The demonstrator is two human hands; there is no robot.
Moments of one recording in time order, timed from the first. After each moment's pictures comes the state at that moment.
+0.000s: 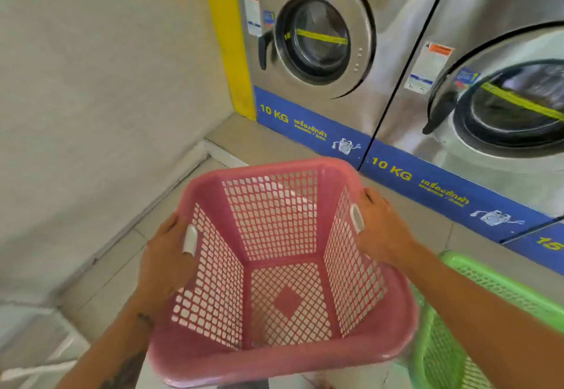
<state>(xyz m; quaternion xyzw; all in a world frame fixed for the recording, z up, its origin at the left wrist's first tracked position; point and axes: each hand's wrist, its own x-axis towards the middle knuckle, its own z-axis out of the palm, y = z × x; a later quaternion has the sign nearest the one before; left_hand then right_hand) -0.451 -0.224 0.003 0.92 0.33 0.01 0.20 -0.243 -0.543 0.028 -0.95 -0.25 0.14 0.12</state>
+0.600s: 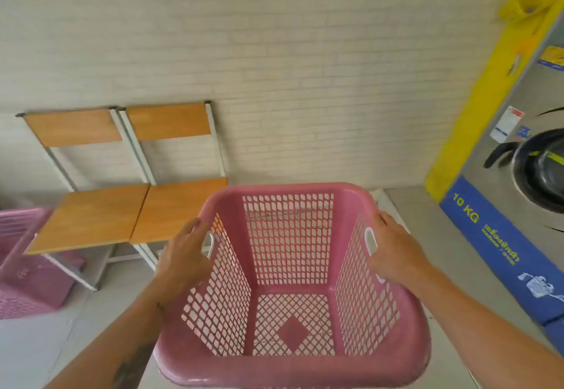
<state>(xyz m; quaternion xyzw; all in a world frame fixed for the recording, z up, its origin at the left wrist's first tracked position) -0.854 -0.275 0.128 0.78 0.61 0.11 0.10 -0.488 -0.384 0.153 -0.79 -0.59 0.10 0.11</state>
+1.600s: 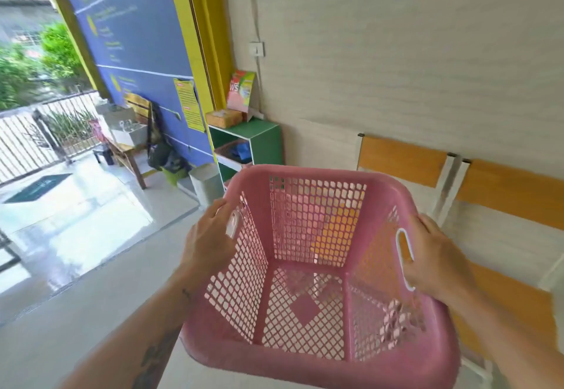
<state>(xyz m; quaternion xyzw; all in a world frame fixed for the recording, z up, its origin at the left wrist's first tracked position) -1.537 -0.260 0.205 0.52 0.82 0.23 -0.08 -1.184 -0.087 0.189 -0.48 -0.85 0.08 0.23</state>
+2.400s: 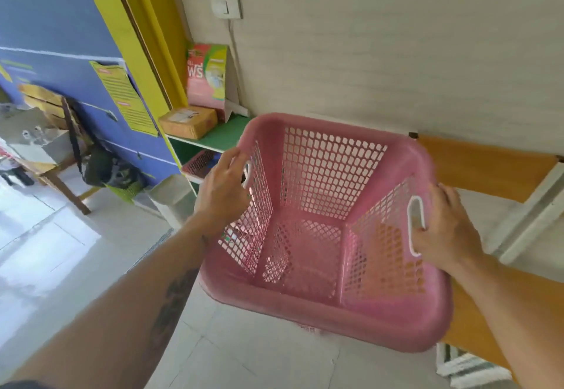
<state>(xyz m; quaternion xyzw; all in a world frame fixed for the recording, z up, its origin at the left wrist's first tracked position) -1.895 0.112 0.213 0.64 0.72 0.23 -0.10 -1.514 0.173 0.160 -0.61 -0.74 0.08 0.27</state>
